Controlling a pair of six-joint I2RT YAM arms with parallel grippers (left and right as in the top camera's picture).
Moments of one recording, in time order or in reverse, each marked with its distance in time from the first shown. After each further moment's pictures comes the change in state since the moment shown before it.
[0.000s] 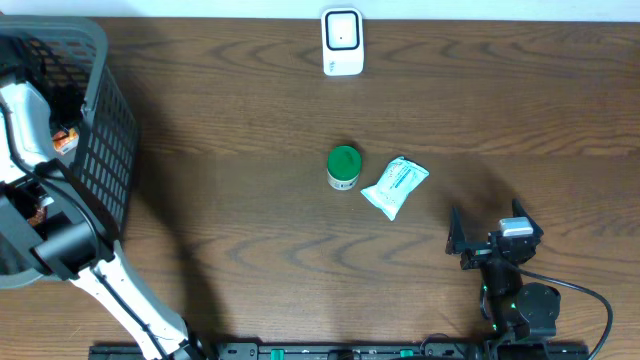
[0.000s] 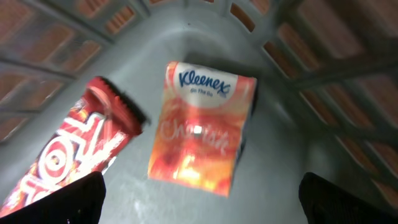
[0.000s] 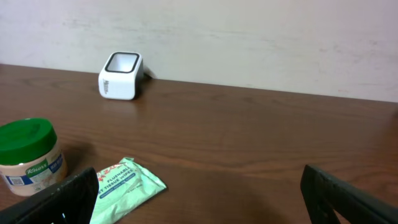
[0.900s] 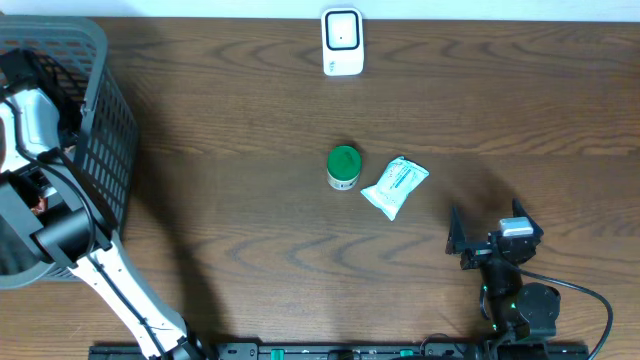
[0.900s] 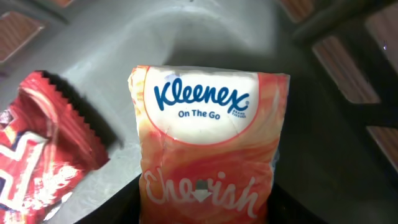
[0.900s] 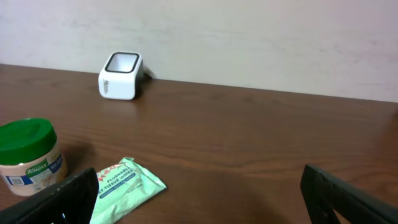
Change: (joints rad) left arm 0.014 0.112 0.000 0.064 0.000 -0.061; right arm 0.000 0.000 0.000 0.000 0.000 0.000
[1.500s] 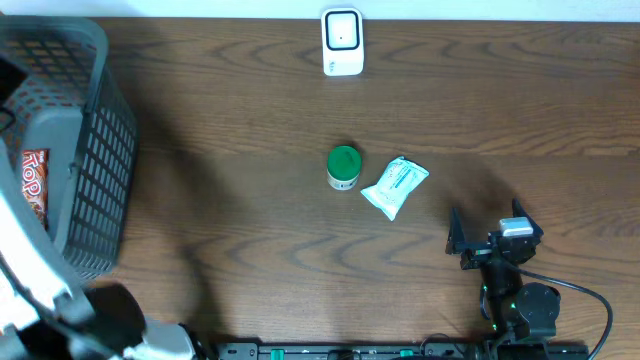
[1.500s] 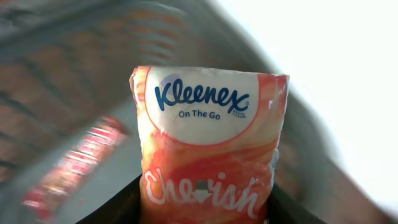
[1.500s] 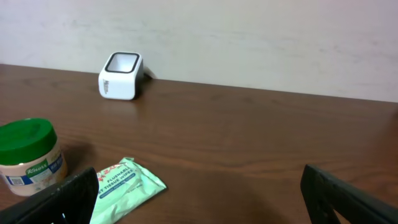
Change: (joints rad) left arm 0.001 -0.669 -0.007 -0.145 0.219 -0.051; right arm 0.000 0.000 0.000 0.000 0.000 0.000
